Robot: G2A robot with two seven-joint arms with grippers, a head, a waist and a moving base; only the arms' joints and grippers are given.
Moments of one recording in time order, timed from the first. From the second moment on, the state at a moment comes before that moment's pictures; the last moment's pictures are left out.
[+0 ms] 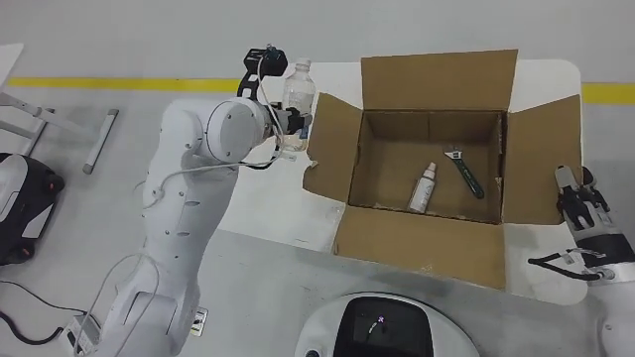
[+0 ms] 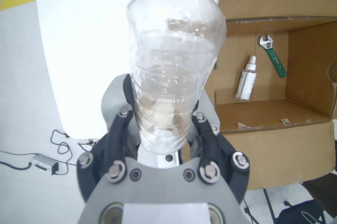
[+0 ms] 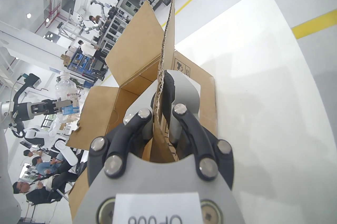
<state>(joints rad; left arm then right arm) 0.85 -1.16 -1.49 -1.94 1.06 0.28 -1.54 -1.47 -1.21 1.61 -2.04 -0.49 0.00 0.34</state>
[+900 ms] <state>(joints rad) 0.96 -1.13 -1.53 -1.85 1.22 0.13 -1.54 -1.46 -1.21 1.61 -2.03 -0.49 0.00 0.34</state>
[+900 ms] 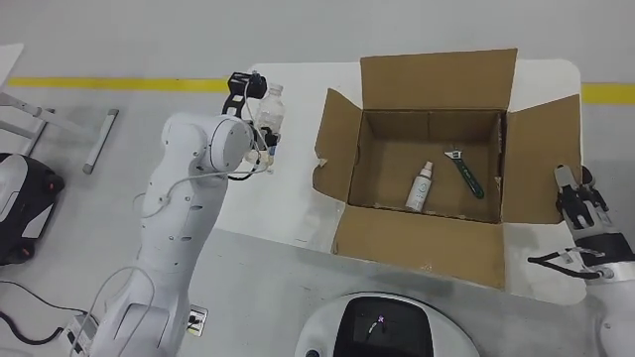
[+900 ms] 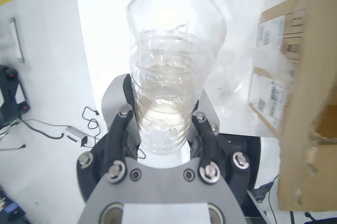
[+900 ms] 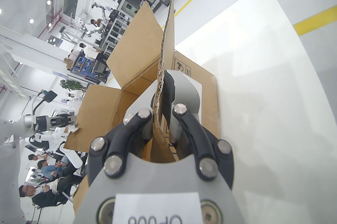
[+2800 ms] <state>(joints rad) 1.18 -1.12 -1.47 -1.52 0.98 0.08 -1.29 -1.46 -1.21 1.61 -2.03 -0.49 0.00 0.34</state>
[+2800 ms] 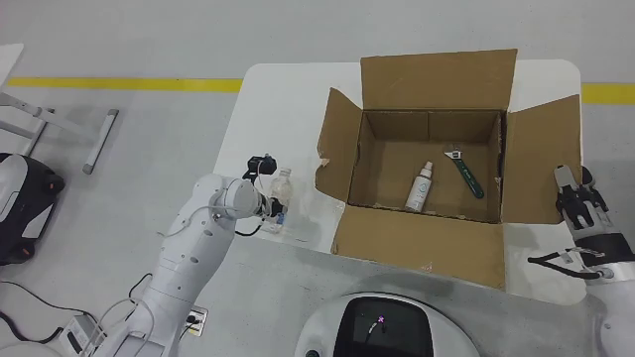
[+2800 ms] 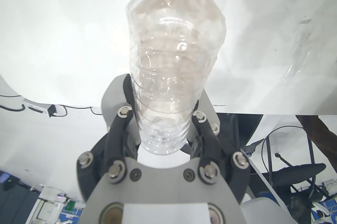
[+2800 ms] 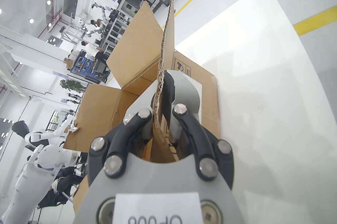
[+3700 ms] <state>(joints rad) 1.17 -1.11 -1.43 -1.56 0.99 0.06 -1.34 -1.46 -1.21 1.59 -2.01 -0.45 -0.02 0.33</state>
